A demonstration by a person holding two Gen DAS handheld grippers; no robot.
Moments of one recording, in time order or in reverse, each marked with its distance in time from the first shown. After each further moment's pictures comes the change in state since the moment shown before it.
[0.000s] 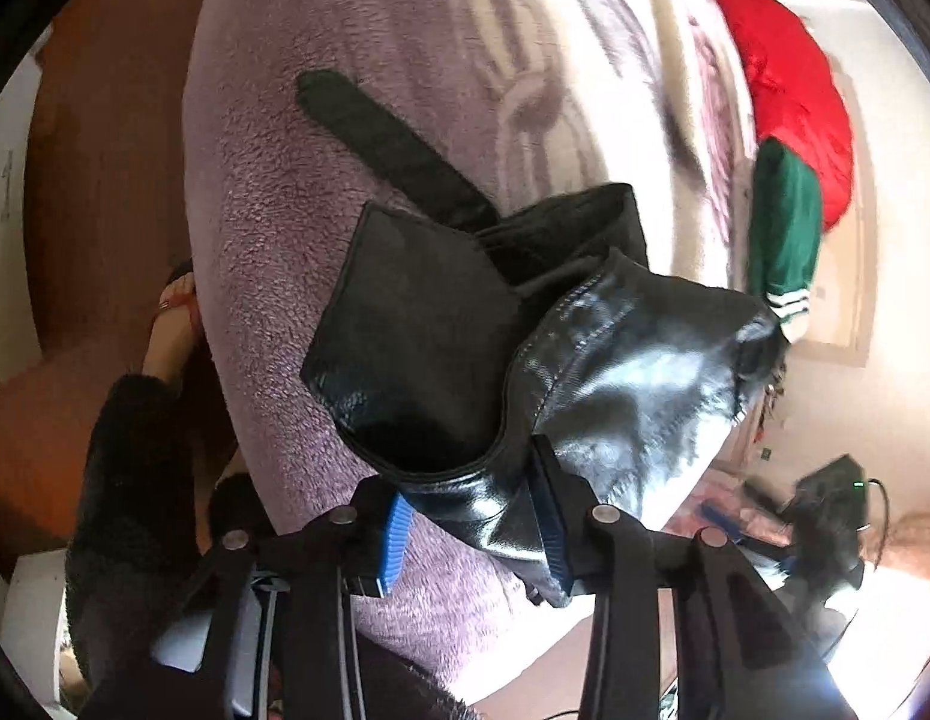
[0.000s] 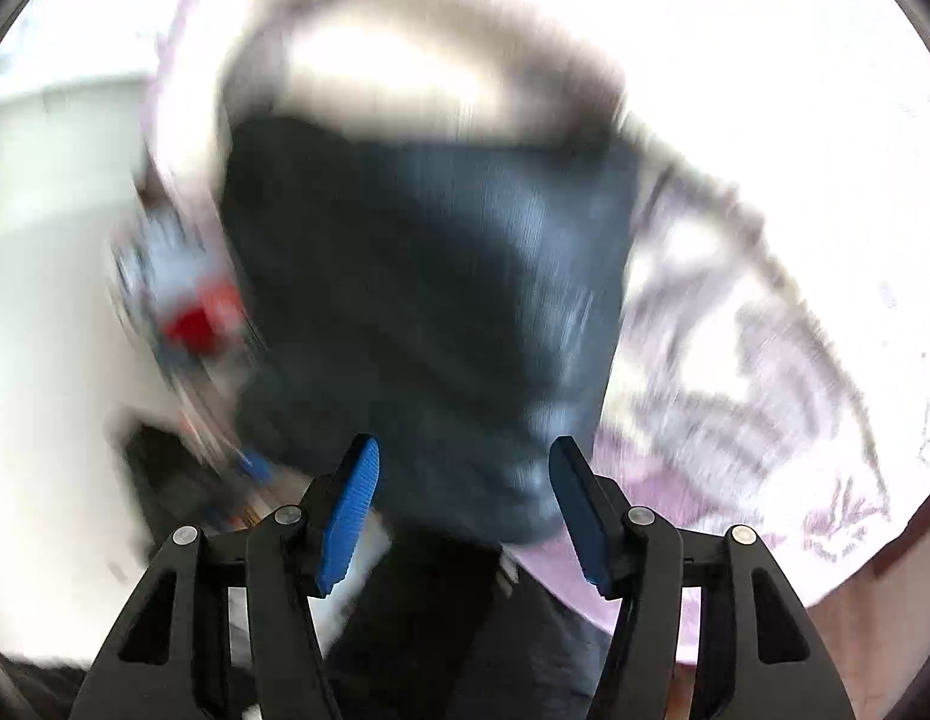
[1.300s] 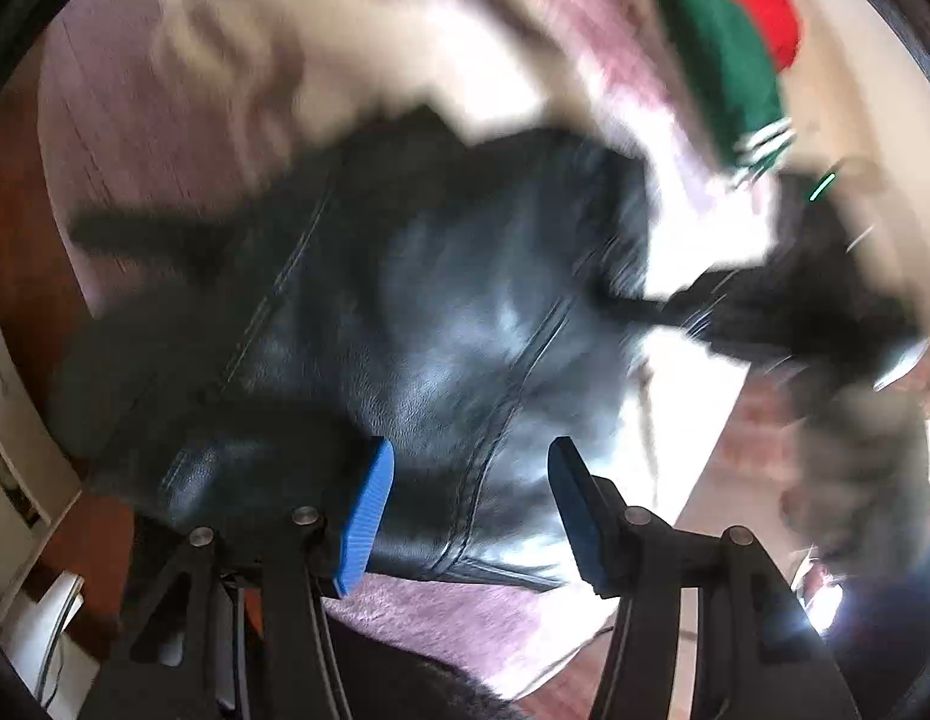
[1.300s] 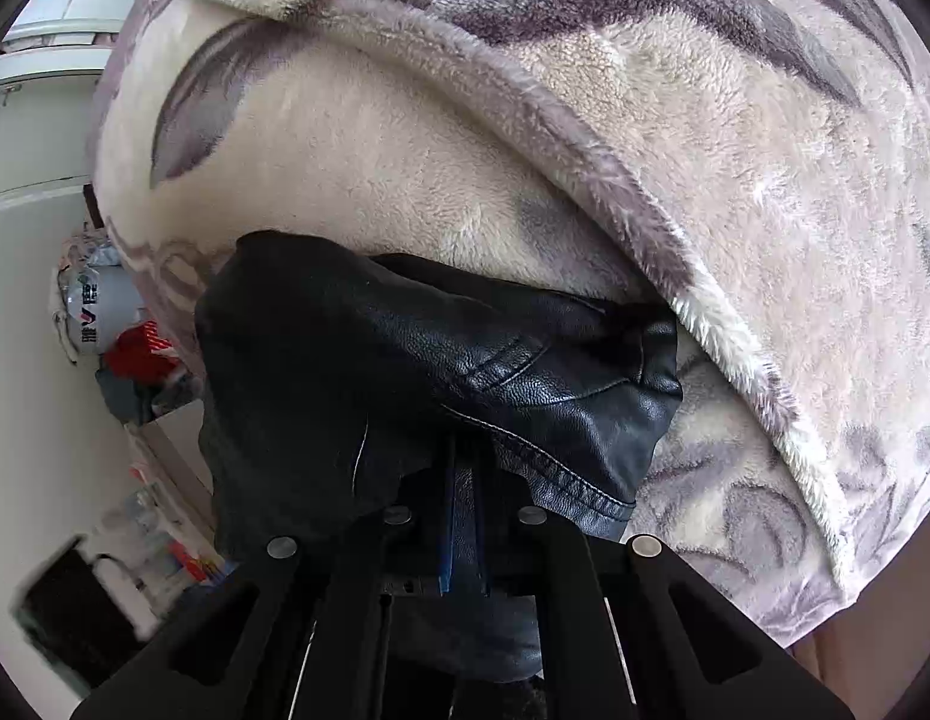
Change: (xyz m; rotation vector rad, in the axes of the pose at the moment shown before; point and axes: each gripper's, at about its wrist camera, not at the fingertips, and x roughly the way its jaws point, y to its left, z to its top) left arm 0.058 -0.100 -0.042 0.381 0.103 0.170; right arm 0.075 0.053 0.074 -0.040 0.075 -0.194
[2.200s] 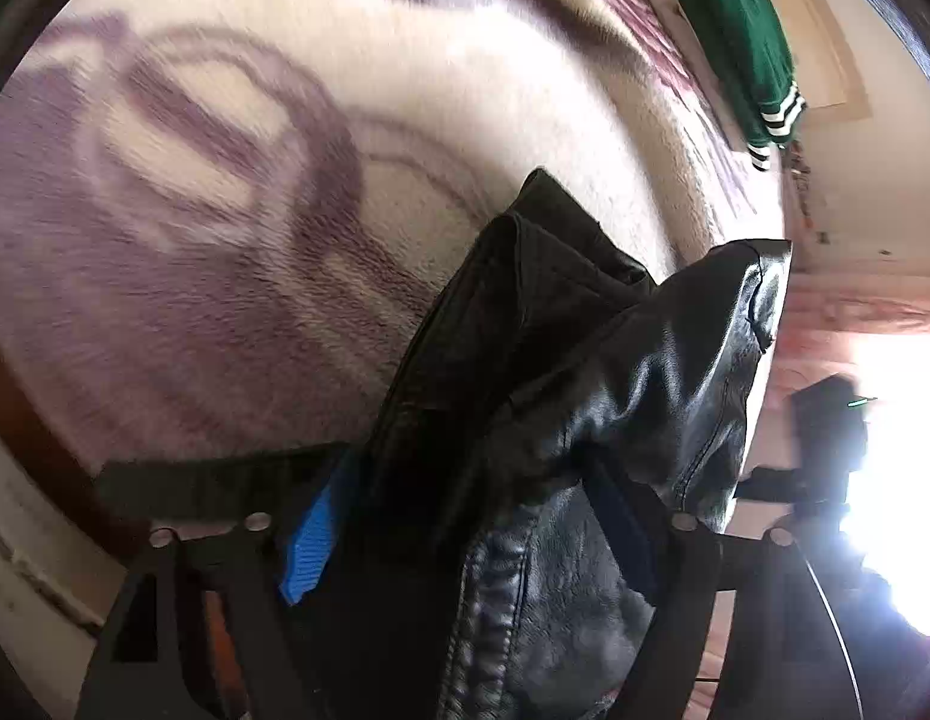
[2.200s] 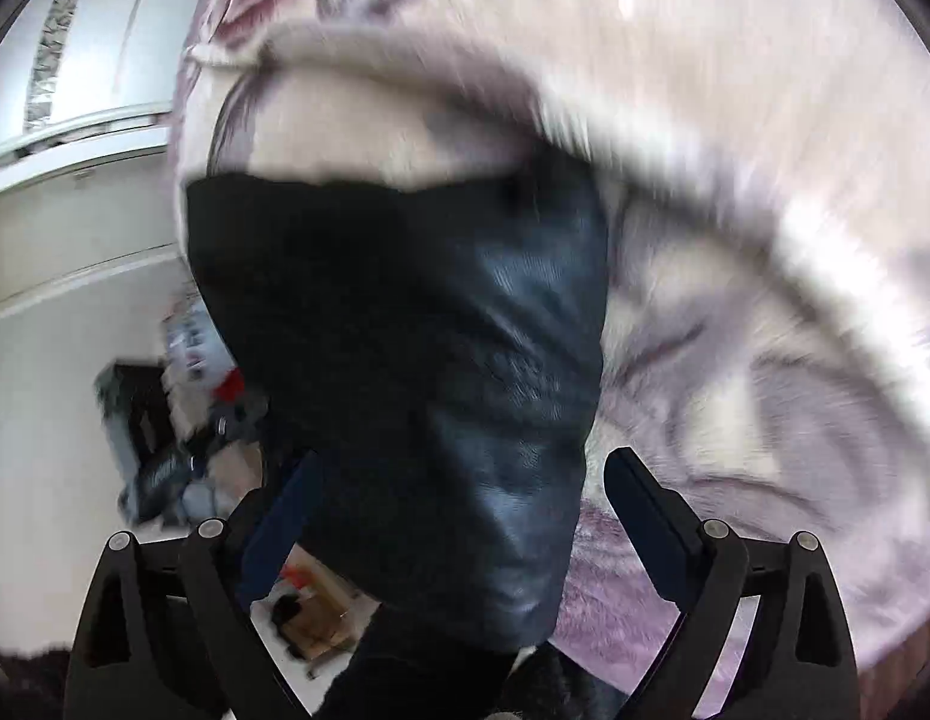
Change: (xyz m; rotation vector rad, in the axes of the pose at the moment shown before) left arm 0.025 0.063 0.113 0.186 0.109 -0.065; right arm 0.049 -0.087 -0.074 0.111 -0.060 0.420
